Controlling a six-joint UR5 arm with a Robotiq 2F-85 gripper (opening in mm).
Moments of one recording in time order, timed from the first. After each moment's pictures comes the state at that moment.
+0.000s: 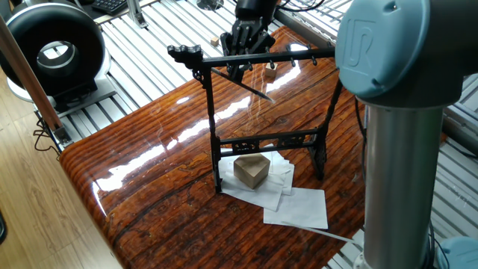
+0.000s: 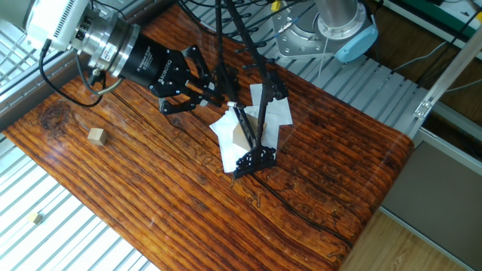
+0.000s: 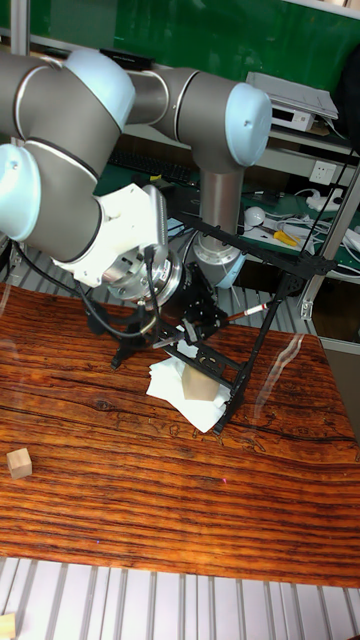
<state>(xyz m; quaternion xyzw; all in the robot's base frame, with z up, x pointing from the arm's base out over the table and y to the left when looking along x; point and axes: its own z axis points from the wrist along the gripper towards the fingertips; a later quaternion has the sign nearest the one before) 0.505 0.072 0.229 -0.63 0.62 0.45 0.11</state>
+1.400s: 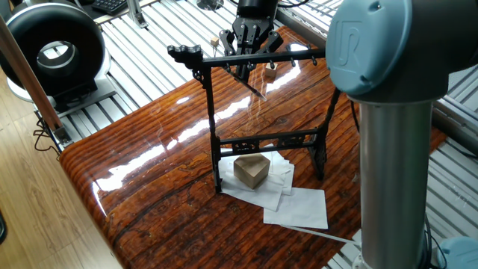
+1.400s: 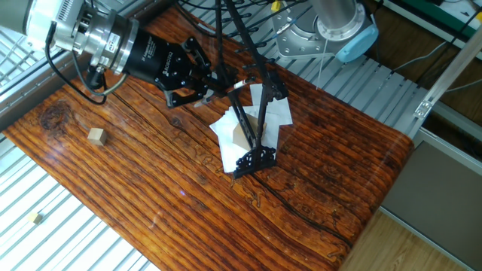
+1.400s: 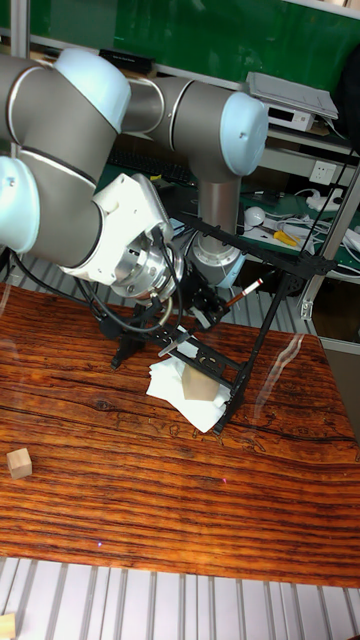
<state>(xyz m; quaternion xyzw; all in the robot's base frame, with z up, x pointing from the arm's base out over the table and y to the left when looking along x) 0.488 0.078 0.254 -0.69 0.51 0.48 0.16</state>
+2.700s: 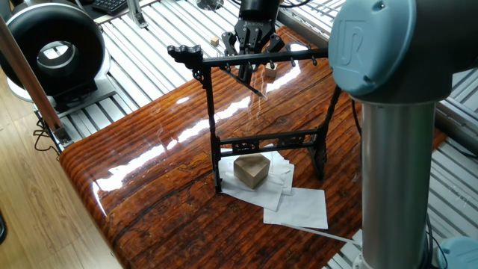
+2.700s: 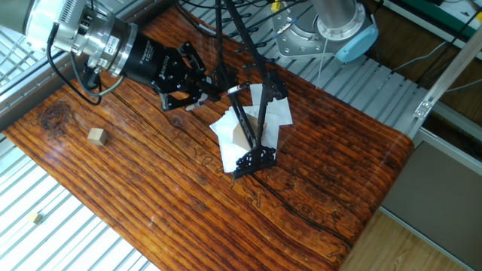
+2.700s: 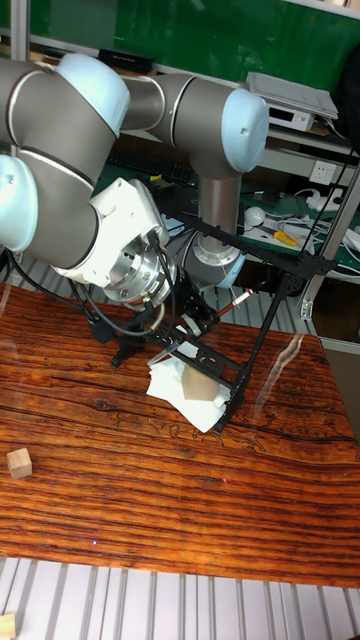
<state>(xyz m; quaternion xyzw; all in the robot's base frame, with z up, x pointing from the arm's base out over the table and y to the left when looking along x) 0.493 0.067 0.234 -0.70 0.52 0.46 0.15</state>
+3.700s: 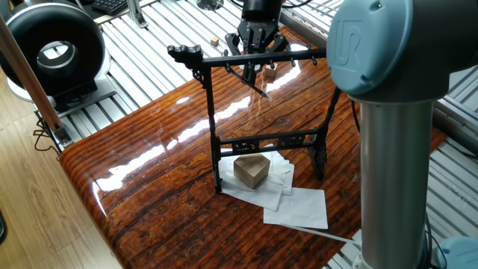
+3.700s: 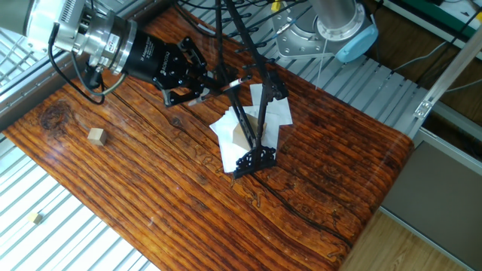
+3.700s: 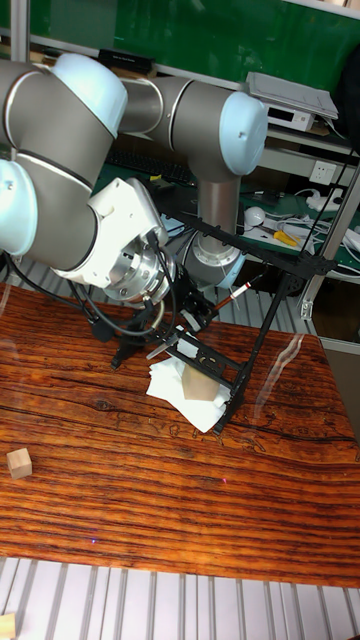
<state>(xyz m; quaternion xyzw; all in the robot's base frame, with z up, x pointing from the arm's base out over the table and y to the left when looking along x) 0.484 0.063 0.241 -0.70 0.51 0.48 0.14</state>
